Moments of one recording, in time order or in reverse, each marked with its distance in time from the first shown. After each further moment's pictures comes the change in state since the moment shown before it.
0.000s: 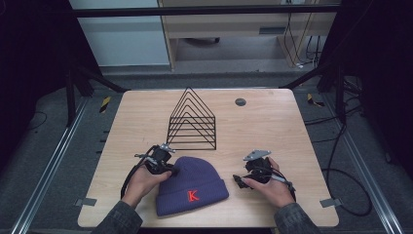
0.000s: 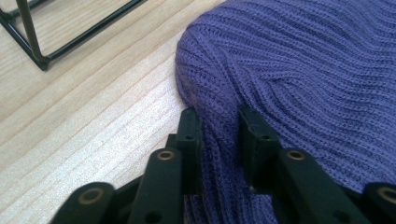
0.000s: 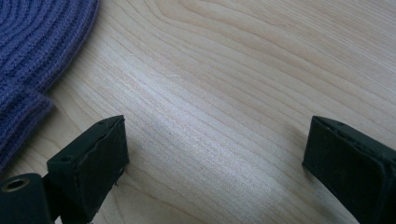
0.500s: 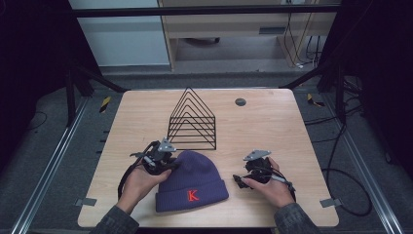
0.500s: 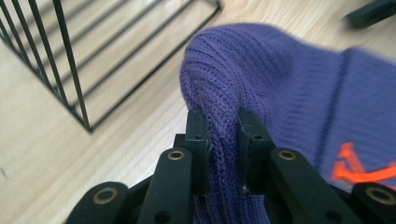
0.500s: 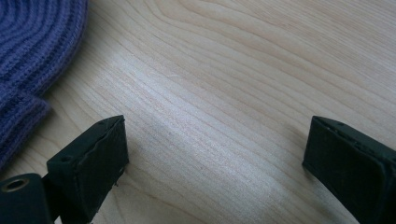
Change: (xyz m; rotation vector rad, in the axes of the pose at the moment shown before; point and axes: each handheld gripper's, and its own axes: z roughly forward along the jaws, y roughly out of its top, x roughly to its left) left arm -0.037 0.019 -0.059 -0.164 0.067 0.178; right arm 0.000 0.000 0.000 0.000 -0.002 0.001
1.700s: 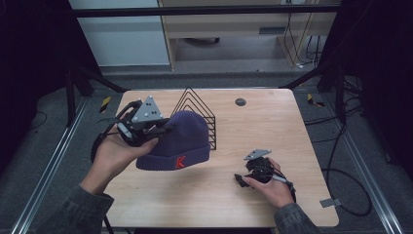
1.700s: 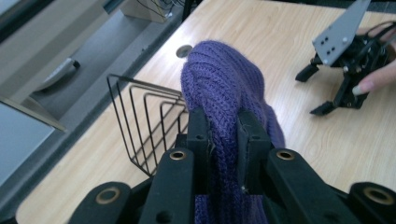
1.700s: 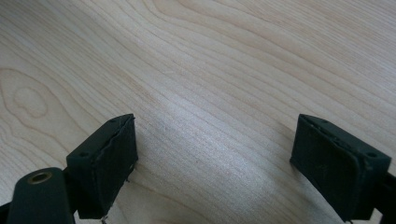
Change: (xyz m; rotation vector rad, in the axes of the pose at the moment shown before) left arm -0.002 0.097 -0.137 -0.199 0.117 0.241; right arm -0.001 0.002 -0.004 0.024 -0.011 -0.002
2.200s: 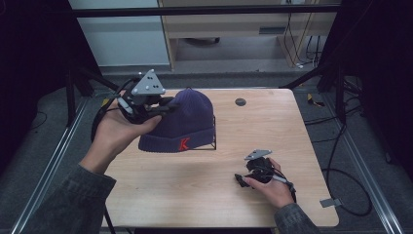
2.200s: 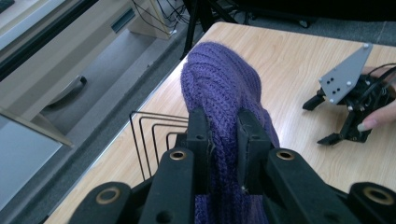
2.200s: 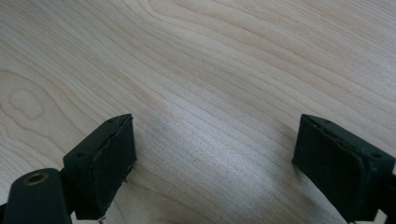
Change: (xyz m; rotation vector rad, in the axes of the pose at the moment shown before) left arm 0.024 0.043 -0.007 -0.044 0.002 0.004; right arm 0.000 -0.001 0.000 -0.001 -0.007 0.014
